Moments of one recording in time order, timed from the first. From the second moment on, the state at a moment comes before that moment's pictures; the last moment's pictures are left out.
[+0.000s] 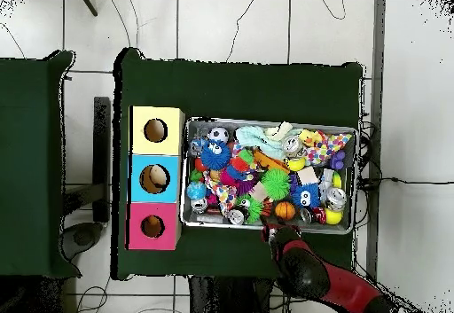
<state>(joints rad) -1.02 -0.44 0.28 2.14 -0.45 -0.19 1.41</state>
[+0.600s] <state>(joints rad) -0.89 -0.43 0.24 2.13 -0.42 -0.20 1.42</state>
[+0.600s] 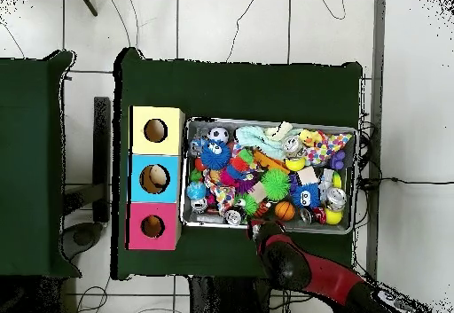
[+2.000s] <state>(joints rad) -0.62 -0.49 -0.07 2.06 -0.37 -0.25 1.42</state>
